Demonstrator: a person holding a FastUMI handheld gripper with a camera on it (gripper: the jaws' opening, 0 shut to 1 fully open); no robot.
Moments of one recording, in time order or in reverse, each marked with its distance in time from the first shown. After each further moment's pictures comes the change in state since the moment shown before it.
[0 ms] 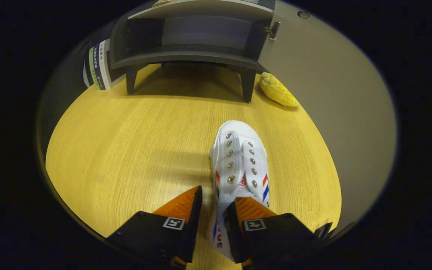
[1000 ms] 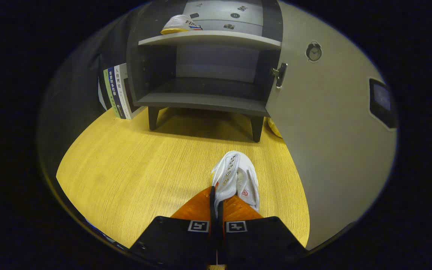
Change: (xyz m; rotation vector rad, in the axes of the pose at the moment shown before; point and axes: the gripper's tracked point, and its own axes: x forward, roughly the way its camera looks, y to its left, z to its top) arm -0.064 0.028 0.080 0.006 -0.243 0.113
